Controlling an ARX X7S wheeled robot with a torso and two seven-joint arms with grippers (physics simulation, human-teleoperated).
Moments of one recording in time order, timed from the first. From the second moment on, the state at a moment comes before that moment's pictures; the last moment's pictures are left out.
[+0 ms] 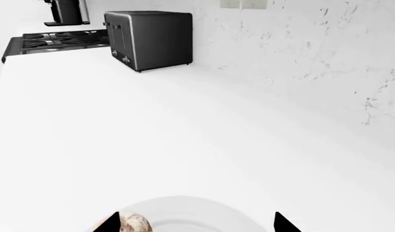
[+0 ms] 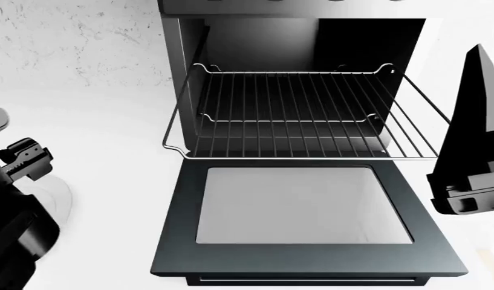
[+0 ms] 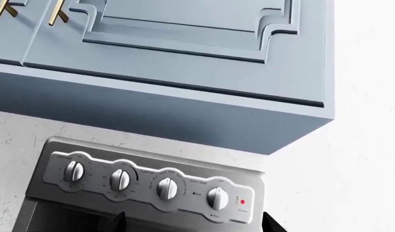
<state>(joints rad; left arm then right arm) -0.59 -0.34 -0.26 0.46 -0.55 -1.17 -1.06 -0.61 1.53 0.66 -1.00 0.98 -0.22 0.90</state>
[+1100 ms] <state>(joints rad) -0.49 -0.36 -0.31 0.36 -0.49 -1.09 -1.08 -0.54 1.57 0.55 -0.97 0.96 -0.25 0.93</state>
